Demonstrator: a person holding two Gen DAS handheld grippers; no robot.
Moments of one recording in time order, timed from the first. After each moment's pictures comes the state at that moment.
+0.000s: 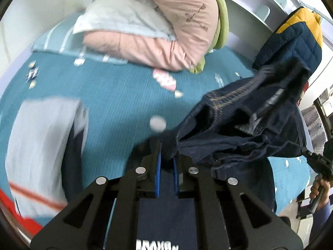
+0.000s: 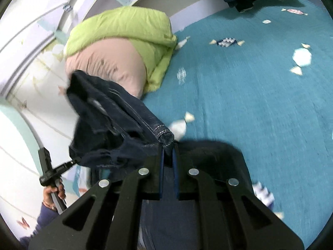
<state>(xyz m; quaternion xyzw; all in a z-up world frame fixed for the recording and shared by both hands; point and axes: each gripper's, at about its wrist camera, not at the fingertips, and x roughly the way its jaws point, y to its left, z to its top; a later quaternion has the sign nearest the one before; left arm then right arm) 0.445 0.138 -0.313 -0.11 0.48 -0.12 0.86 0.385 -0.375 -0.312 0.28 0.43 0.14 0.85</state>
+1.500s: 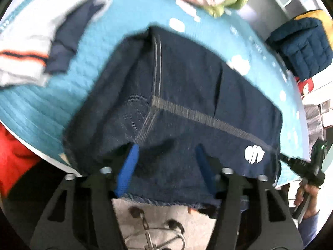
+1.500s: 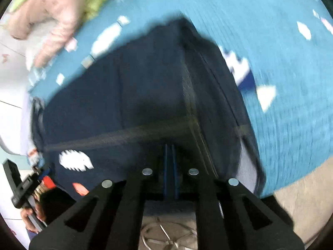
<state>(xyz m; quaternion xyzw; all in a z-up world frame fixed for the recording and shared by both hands) 0.307 0.140 -0.417 -0.17 0.56 -0.09 0.80 0.345 -0.332 -0.419 0.22 0.57 0.00 0.79</state>
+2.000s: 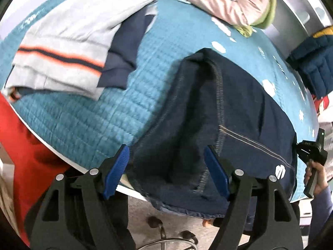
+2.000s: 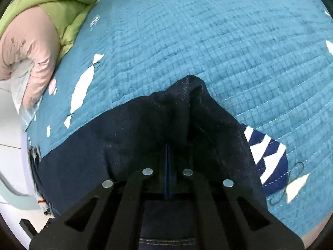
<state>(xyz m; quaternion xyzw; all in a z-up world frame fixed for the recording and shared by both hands) 0.312 0.205 -0.437 -0.18 0.56 -0.02 0.81 0.442 -0.351 -0.472 0.25 0.58 -0.07 0.77</state>
